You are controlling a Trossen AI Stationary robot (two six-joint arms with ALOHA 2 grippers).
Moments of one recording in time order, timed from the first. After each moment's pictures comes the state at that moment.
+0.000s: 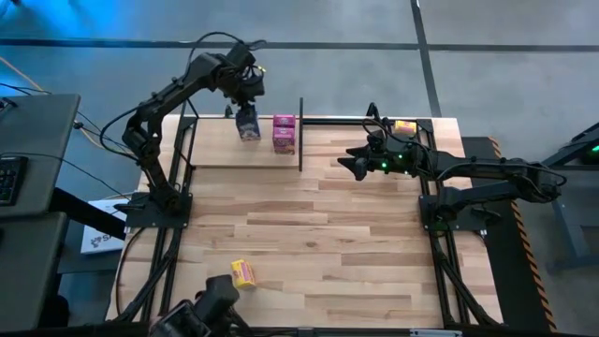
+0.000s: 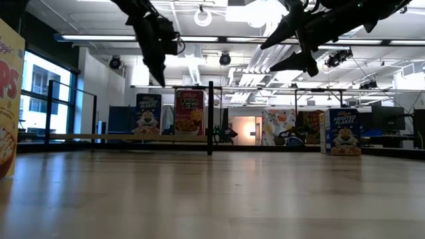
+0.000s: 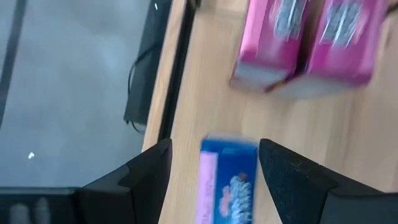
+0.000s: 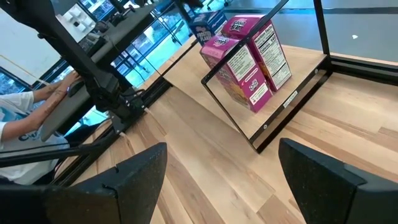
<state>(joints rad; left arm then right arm) 0.87 1.78 1.76 -1.16 0.15 0.68 -0.27 1.03 0.66 0.03 0.06 0.62</state>
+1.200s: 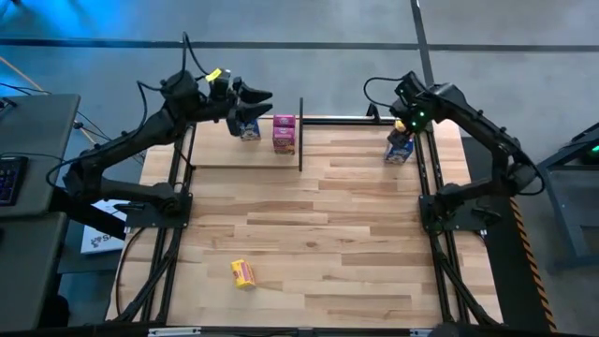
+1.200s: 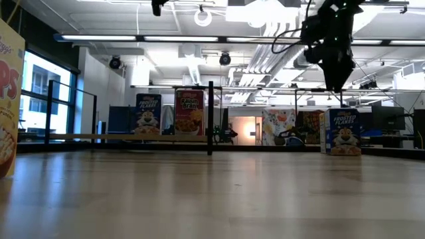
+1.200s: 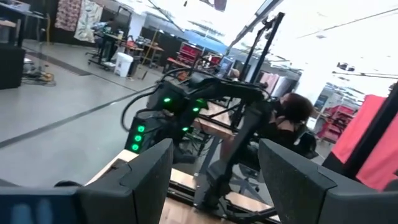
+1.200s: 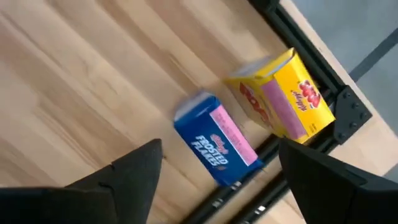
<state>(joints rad) 0.59 1.14 1.12 0.14 0.47 -0.39 -0.94 1.34 1.26 -1.27 0.03 -0.19</state>
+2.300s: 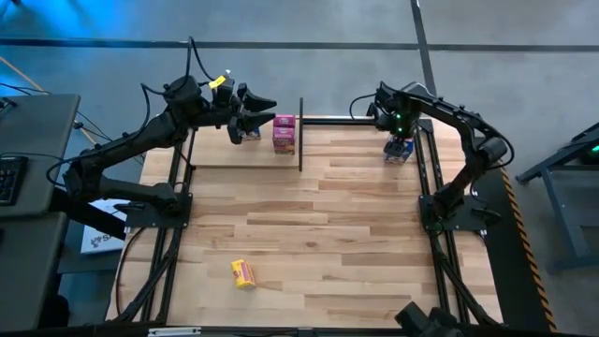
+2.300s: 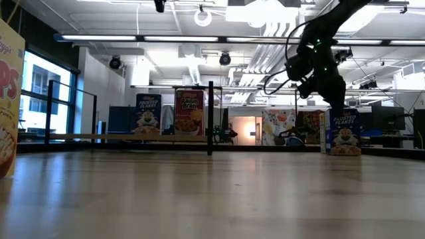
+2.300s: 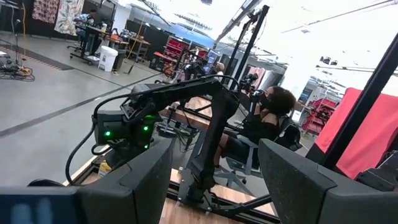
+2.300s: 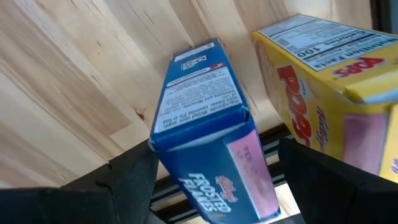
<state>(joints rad) 0.53 1.14 1.12 0.14 0.47 -0.39 -0.94 1.65 1.26 -1.34 0.10 -0.40</state>
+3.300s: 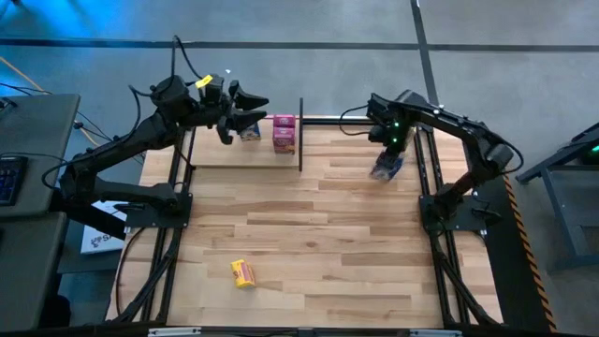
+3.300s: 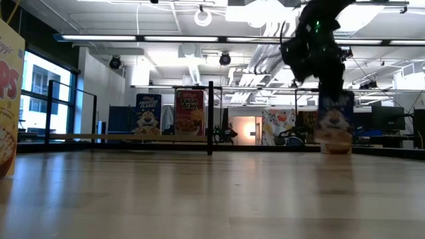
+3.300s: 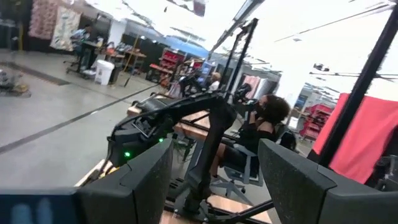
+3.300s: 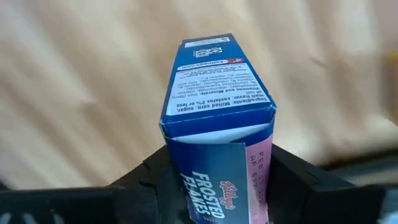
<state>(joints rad) 0.53 1.08 1.12 0.14 0.48 -0.39 -0.75 1.56 1.26 -1.44 -0.17 -0.27</state>
